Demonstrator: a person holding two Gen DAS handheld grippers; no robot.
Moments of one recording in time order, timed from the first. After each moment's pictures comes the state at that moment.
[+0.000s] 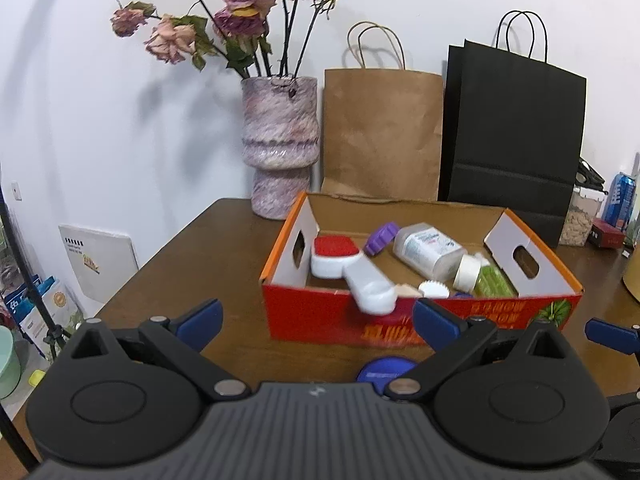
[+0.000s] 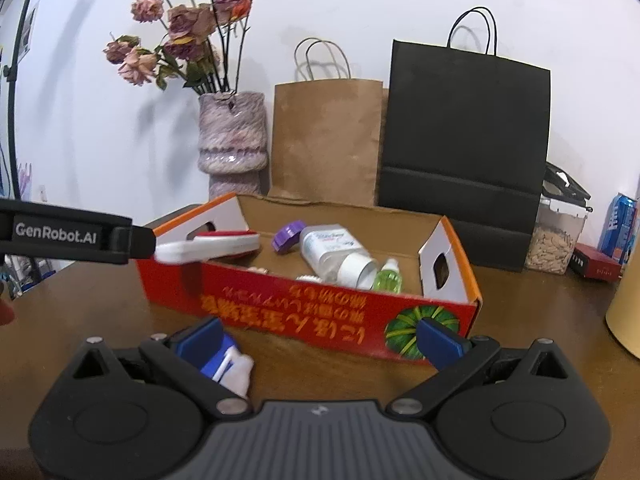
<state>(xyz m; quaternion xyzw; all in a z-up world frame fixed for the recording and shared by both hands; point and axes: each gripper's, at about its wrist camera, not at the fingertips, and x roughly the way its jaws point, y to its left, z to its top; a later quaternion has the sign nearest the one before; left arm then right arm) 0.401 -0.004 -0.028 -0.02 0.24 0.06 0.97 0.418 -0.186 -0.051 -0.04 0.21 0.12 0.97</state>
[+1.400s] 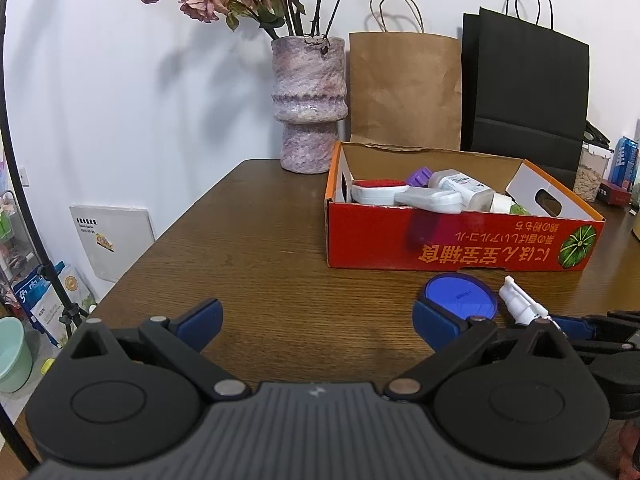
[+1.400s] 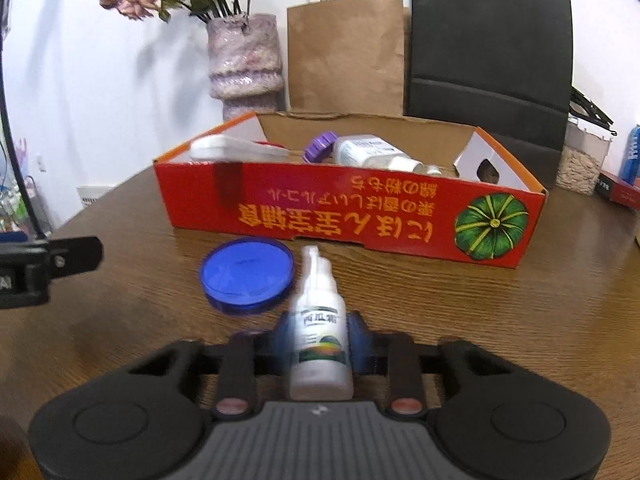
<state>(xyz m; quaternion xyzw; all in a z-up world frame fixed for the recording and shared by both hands) 0.363 0.044 -0.064 -0.01 0.27 0.06 0.96 0.414 -0.150 -0.094 -0.02 0.30 0.13 0.95</state>
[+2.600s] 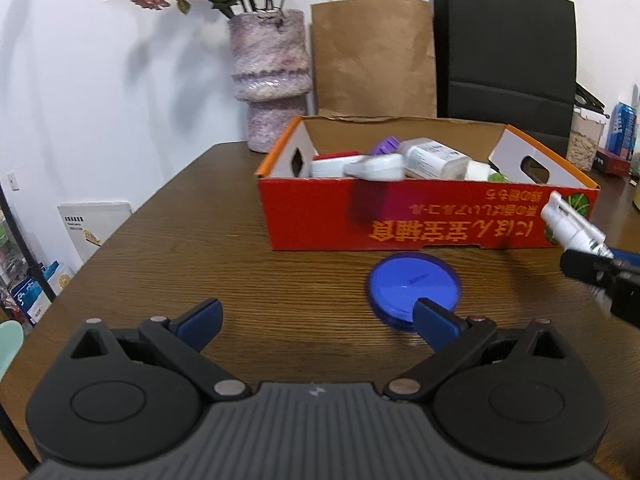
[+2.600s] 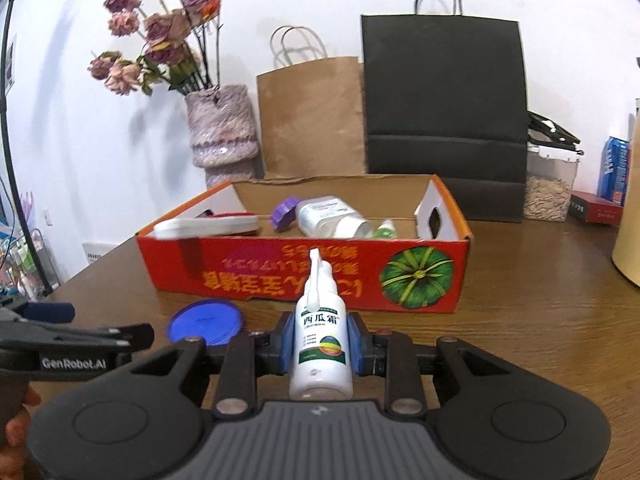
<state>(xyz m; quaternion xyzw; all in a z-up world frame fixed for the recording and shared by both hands) 0.390 -0.008 -0.082 0.02 0.31 0.05 0.95 0.406 -0.214 -0.070 0.02 0.22 0.13 0.97</state>
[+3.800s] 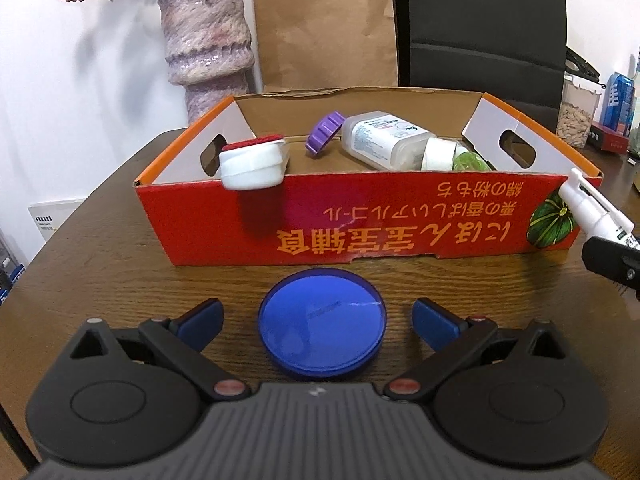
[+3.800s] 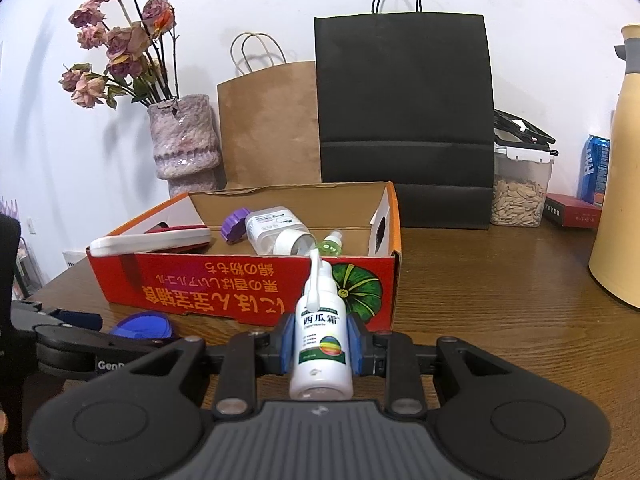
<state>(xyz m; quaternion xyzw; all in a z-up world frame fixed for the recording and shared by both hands) 0.452 -0.062 -0.099 0.03 0.34 0.03 0.94 0.430 -0.255 -0.074 0.03 0.22 0.11 0.97</state>
